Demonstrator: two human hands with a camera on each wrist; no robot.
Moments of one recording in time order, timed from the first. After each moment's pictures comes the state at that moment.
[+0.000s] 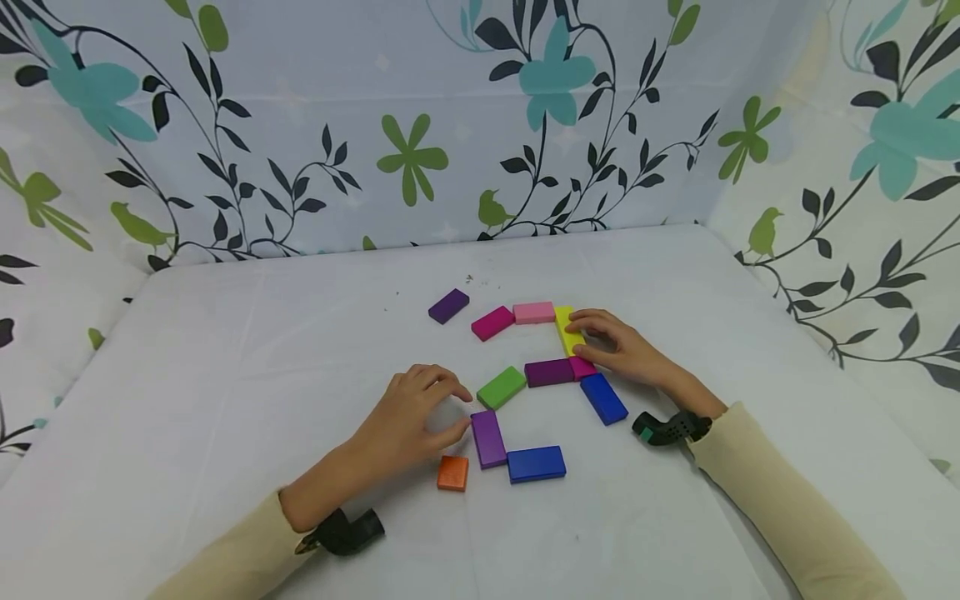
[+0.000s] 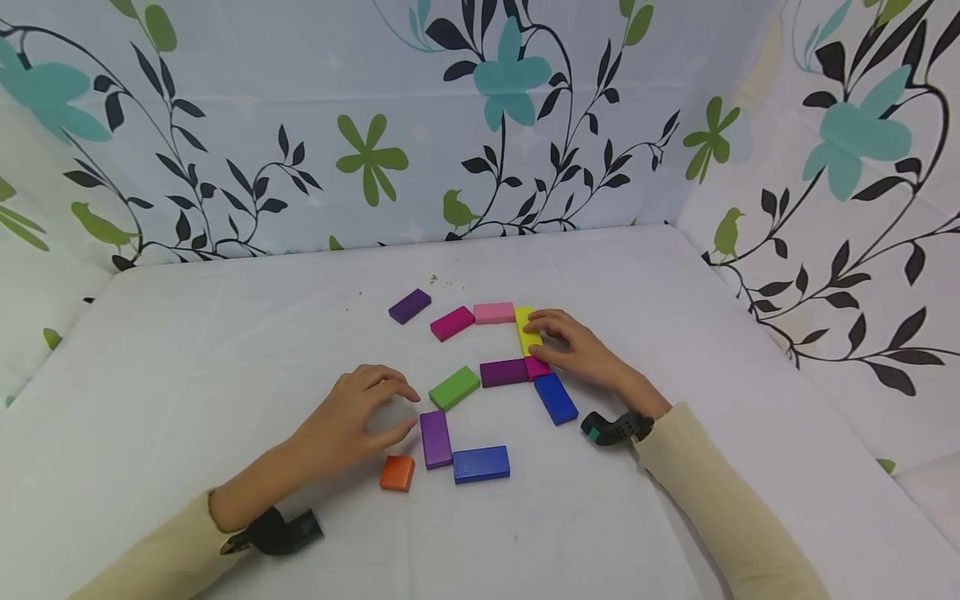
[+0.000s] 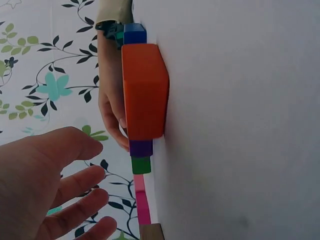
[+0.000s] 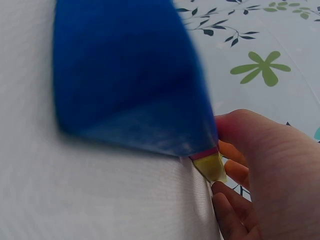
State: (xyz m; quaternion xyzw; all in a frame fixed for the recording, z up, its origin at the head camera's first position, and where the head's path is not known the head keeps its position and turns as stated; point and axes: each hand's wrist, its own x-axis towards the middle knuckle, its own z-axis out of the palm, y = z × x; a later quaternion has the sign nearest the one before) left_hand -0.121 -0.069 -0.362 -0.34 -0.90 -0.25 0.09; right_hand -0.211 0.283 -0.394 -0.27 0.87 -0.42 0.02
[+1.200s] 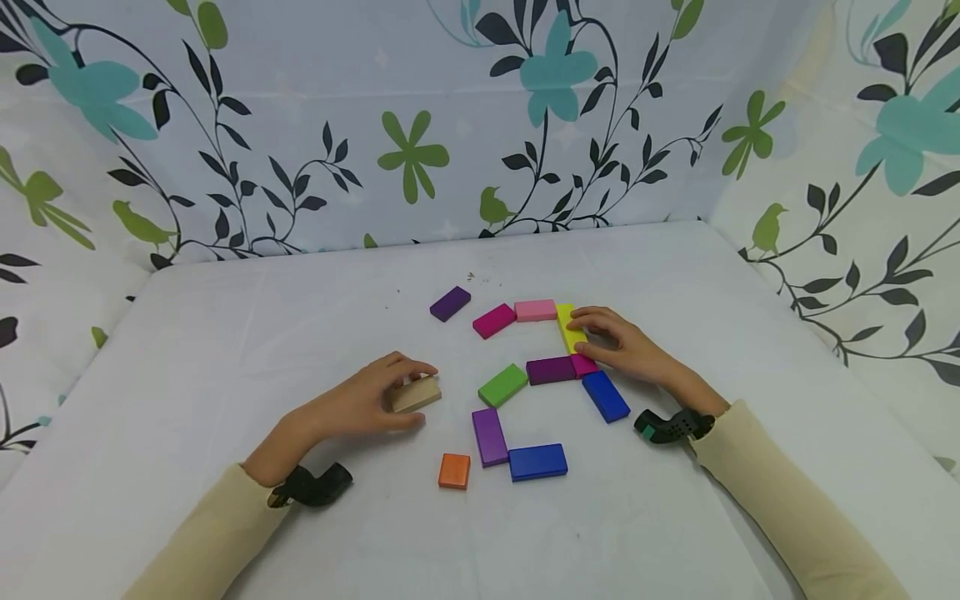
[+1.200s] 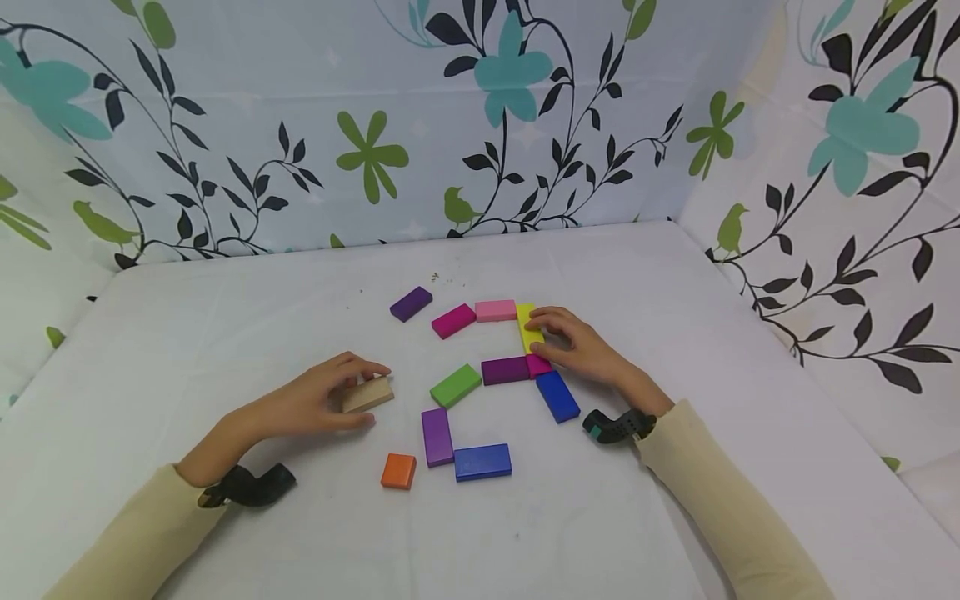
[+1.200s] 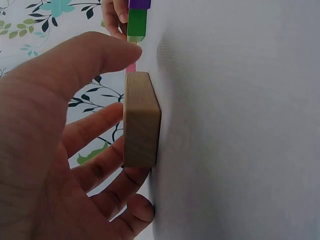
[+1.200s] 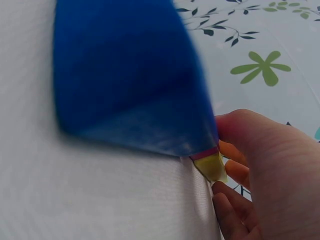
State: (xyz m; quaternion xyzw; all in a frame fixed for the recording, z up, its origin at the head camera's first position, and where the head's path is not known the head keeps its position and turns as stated) left_hand -0.166 -0.131 -0.367 -0.35 -0.88 -0.31 -0.11; right_hand -0.212 0.282 -0.394 -0.27 0.87 -0.41 0.02
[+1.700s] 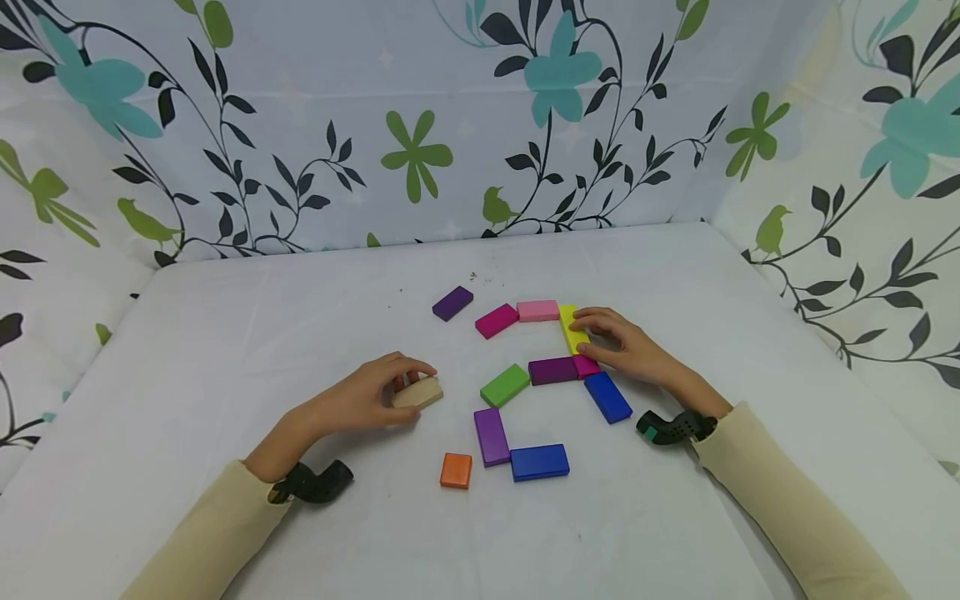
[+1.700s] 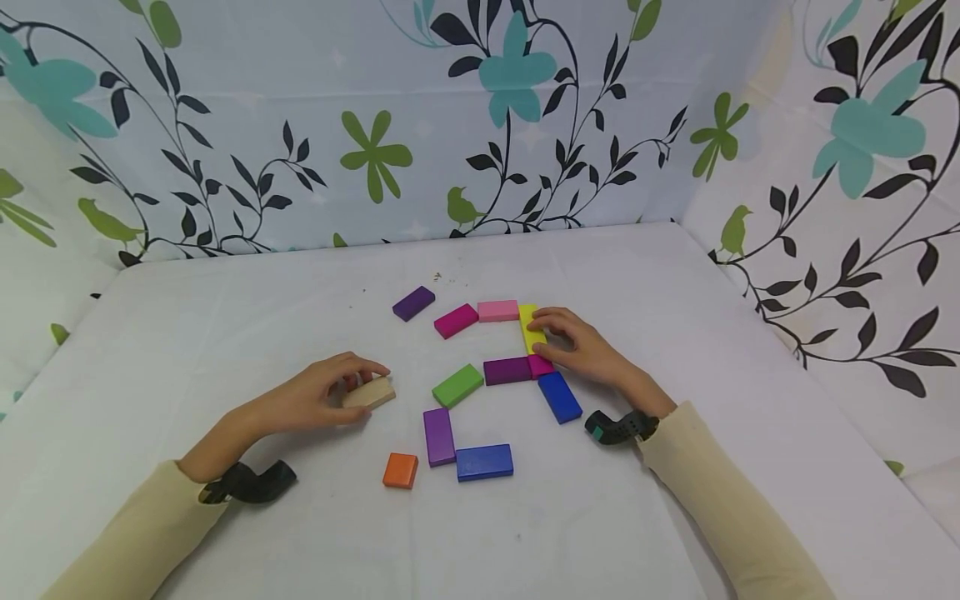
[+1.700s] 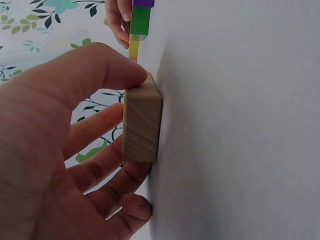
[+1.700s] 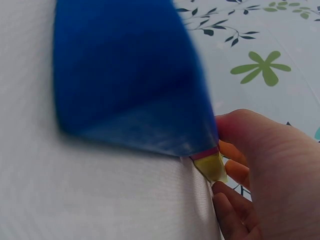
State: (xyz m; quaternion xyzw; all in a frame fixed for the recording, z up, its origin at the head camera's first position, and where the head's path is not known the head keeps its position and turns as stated) left_hand -0.171 -0.136 -0.368 -0.36 -0.87 -0.33 -0.10; right_hand -0.211 0.283 -0.394 -0.28 0.87 -0.41 0.02
